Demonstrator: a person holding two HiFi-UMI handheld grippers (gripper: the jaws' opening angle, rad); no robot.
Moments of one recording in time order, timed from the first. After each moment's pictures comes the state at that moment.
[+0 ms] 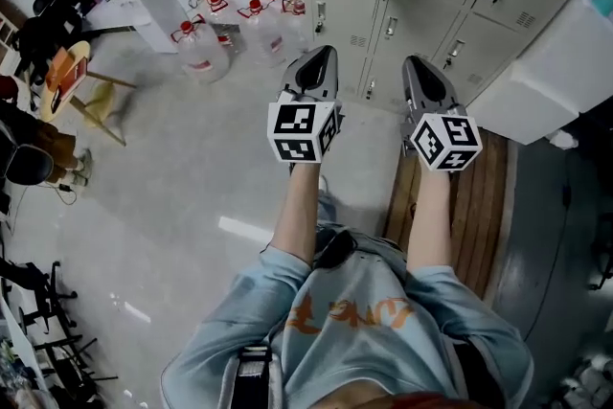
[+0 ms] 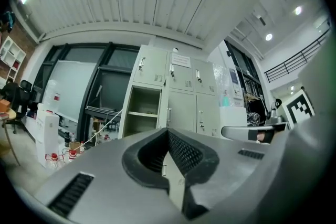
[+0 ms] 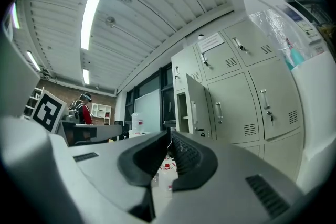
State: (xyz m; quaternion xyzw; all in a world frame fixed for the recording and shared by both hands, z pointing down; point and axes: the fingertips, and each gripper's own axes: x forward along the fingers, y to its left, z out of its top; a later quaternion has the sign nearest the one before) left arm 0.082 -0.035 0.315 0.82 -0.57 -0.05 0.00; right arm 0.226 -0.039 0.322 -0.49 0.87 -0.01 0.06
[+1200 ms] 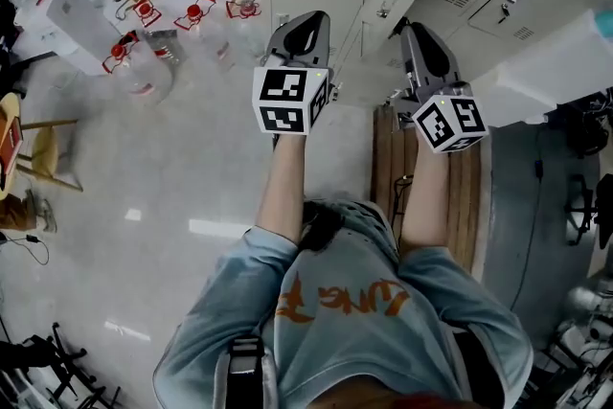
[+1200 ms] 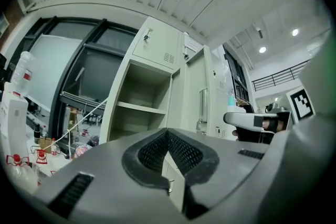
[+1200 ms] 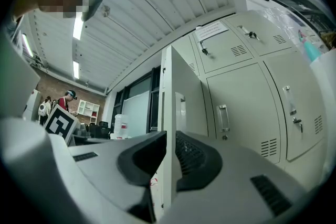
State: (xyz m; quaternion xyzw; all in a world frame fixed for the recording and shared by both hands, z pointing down) left arm 0.050 -0.298 0.329 0.88 -0.48 -0.06 0.03; right arm 0.184 -0.261 0.297 -0.53 0.84 0.03 0.08
